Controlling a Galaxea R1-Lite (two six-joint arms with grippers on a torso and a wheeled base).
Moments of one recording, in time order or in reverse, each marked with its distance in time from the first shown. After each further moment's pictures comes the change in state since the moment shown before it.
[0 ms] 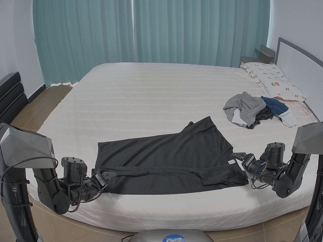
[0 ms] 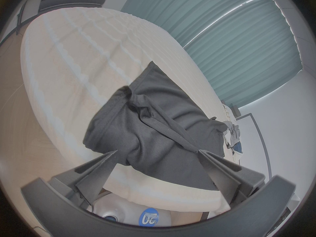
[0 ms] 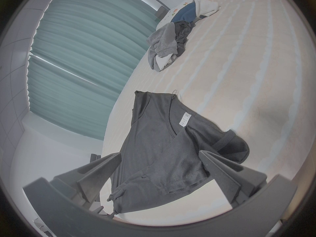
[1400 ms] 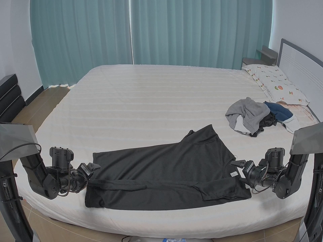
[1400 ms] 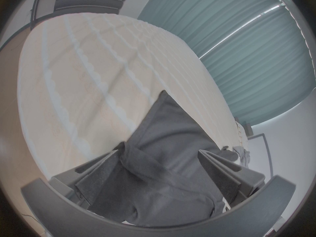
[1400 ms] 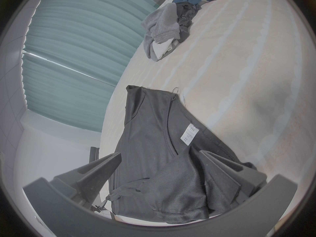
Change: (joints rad) left arm 0.170 -0.084 -0.107 0.289 -0.037 0.019; right arm -0.064 0.079 0.008 0.001 0.148 -0.046
